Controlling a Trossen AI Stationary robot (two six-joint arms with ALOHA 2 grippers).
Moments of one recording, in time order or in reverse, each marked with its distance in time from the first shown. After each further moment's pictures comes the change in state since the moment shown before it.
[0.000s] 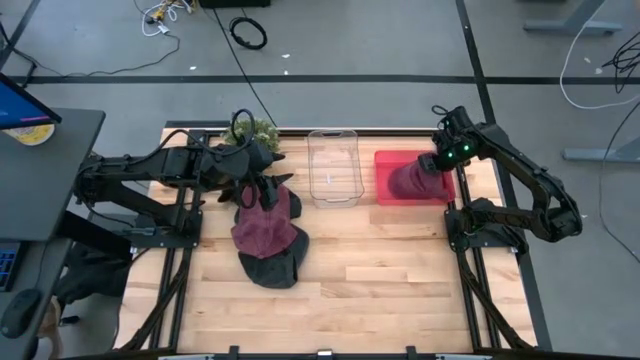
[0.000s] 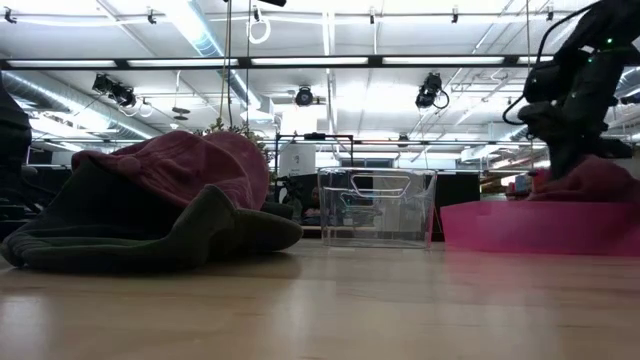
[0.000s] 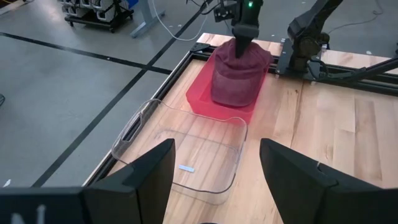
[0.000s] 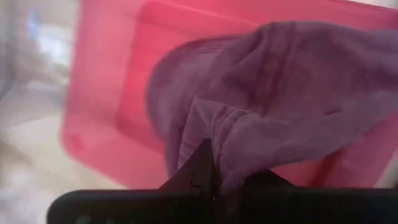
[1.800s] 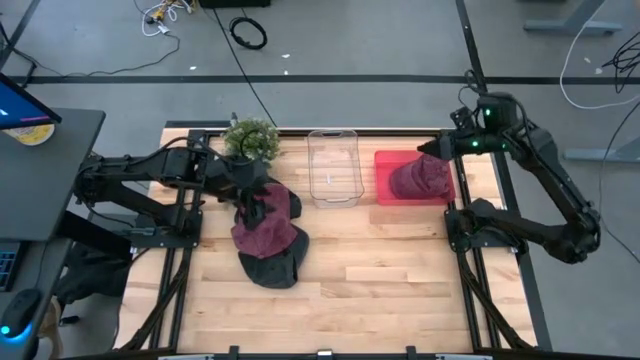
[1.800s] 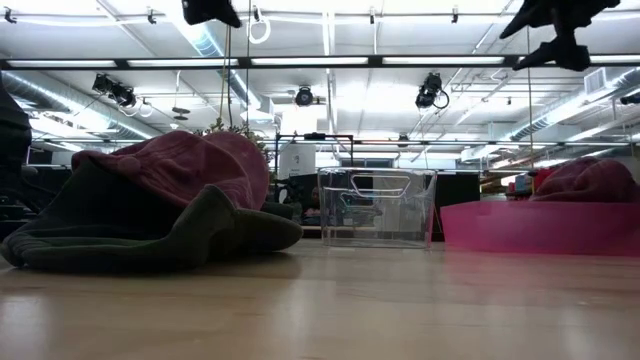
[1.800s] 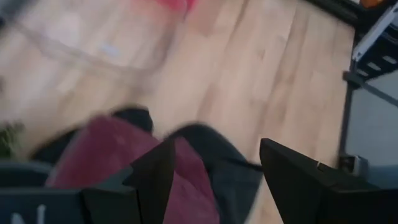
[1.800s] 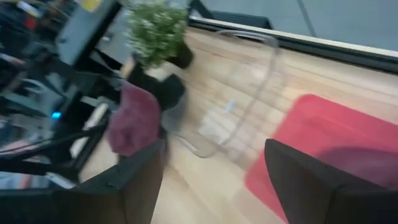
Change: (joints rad) left arm -0.002 0.001 0.001 -0.341 0.394 -0.326; right arm 0.223 -0.266 0.327 0.068 -0.270 0.242
